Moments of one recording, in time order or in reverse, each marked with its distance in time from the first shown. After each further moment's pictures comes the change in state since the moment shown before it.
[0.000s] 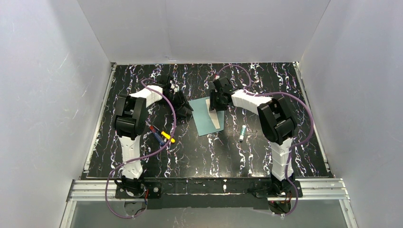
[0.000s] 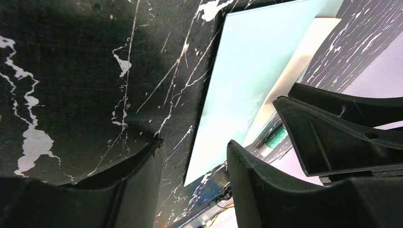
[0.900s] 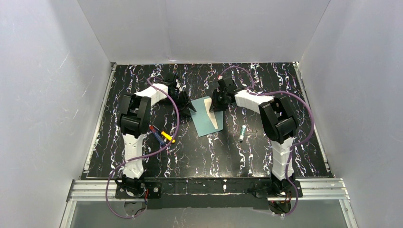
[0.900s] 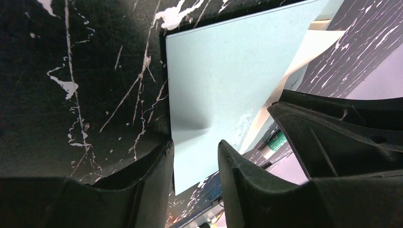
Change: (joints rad) left arm -0.051 0.063 0.092 -0.045 -0.014 0.003; right arm -0.040 0.001 -0.041 0.072 -0.154 0.040
